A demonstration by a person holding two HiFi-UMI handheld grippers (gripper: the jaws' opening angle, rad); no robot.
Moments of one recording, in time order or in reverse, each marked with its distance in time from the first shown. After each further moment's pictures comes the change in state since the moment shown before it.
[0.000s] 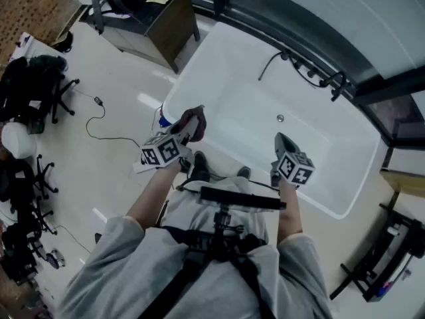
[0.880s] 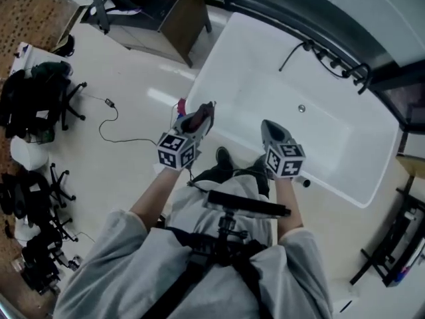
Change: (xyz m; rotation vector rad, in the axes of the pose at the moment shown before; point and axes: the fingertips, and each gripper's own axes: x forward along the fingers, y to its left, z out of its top) left arm -0.024 0.071 0.041 0.550 0.206 -0.034; right arm 0.089 0.181 -0.017 -0.166 0.011 0.098
